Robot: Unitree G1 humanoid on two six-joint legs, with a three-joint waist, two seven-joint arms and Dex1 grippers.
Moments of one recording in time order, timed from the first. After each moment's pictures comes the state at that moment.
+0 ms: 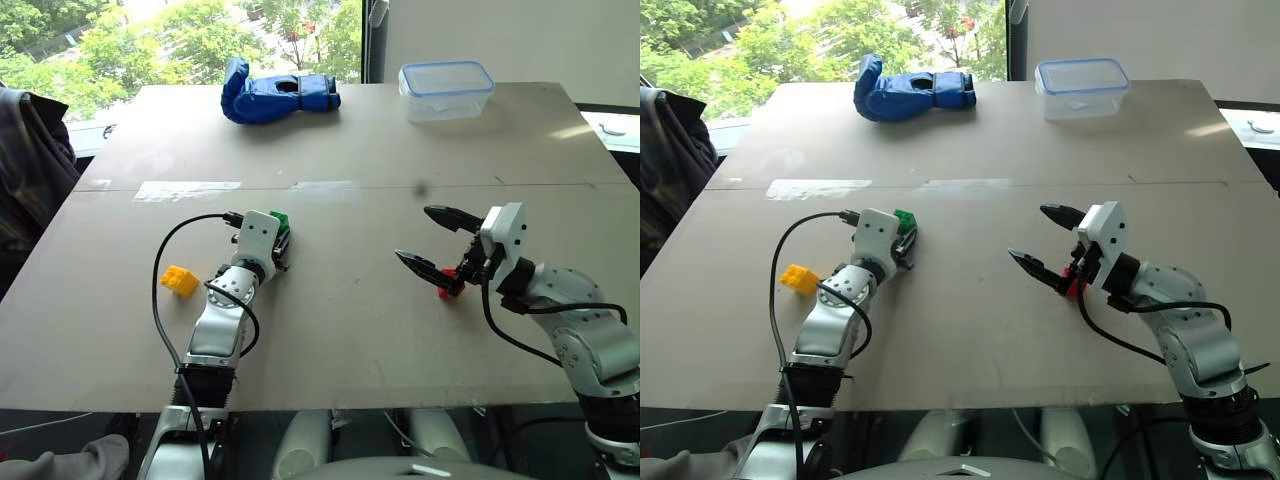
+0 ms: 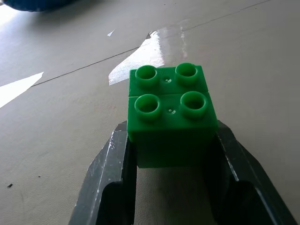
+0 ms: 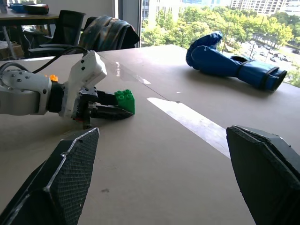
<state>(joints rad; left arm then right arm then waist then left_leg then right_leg) -0.28 0.34 0.01 0.08 -0.04 0.24 -0.32 -0.18 -0.56 -0.01 -0.44 0.52 0.34 0.74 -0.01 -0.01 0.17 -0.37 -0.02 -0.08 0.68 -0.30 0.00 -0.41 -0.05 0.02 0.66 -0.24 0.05</state>
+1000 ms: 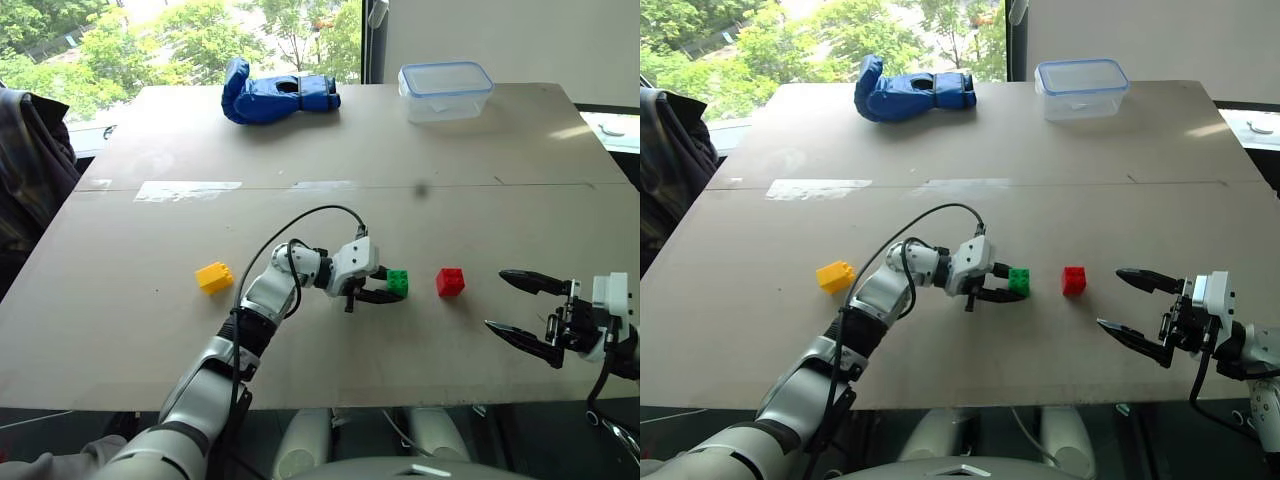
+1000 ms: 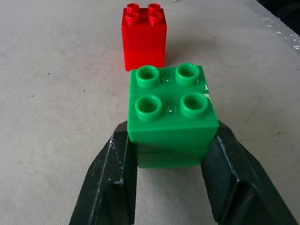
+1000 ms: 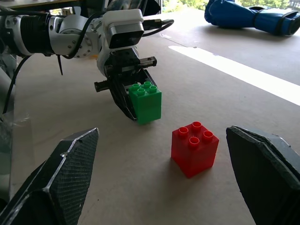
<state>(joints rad) -0.62 0.30 -0.37 0.43 -0.10 -0.02 -1.26 0.17 -0.68 -0.31 -0.19 0.64 0.05 1.24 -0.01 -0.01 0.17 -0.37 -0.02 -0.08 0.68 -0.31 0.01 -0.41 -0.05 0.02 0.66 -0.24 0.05</state>
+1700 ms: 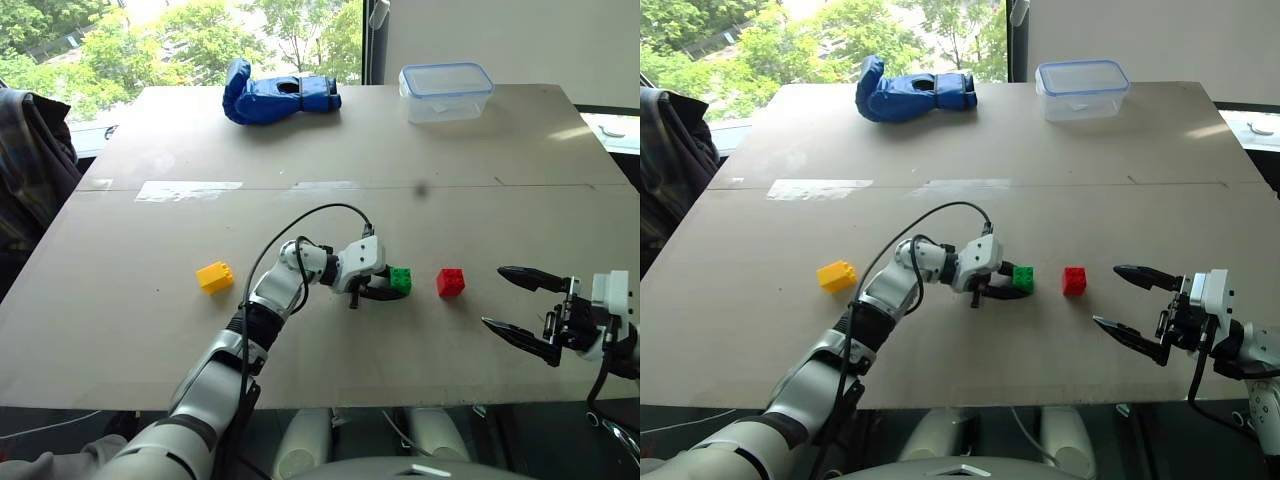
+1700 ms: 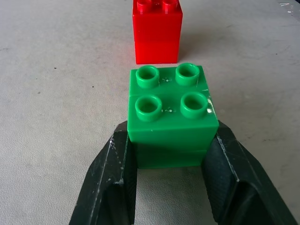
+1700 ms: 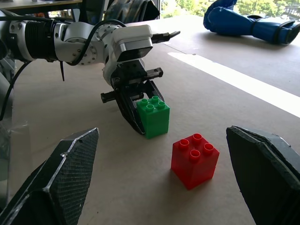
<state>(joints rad) -0.66 0.28 -0.37 0.50 -0.05 -0.05 -1.24 0.19 -0.68 -0.31 -0.24 0.65 0.06 1.20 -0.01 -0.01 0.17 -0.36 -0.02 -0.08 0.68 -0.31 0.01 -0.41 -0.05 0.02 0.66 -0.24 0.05</state>
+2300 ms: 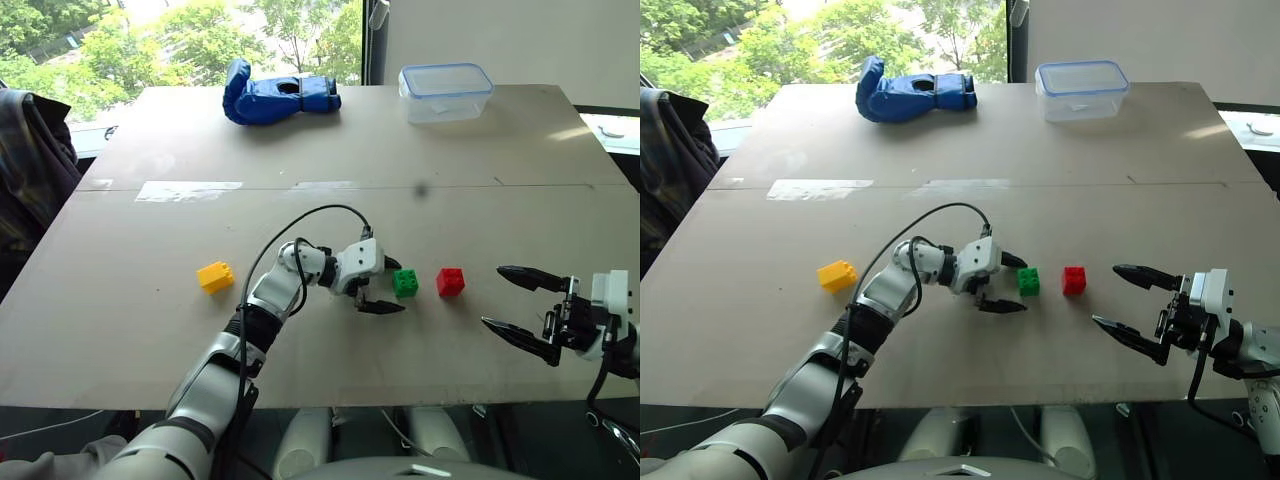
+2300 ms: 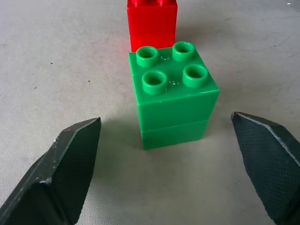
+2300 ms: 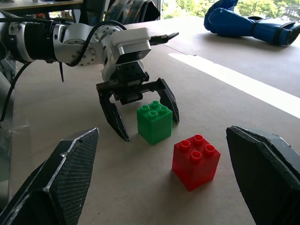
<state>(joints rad) -0.65 0.28 -0.36 0.49 -0.03 -0.05 -1.23 0.18 -0.68 -0.30 -0.24 0.65 0.06 1.21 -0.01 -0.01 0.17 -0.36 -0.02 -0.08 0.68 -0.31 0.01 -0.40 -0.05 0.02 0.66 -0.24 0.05</state>
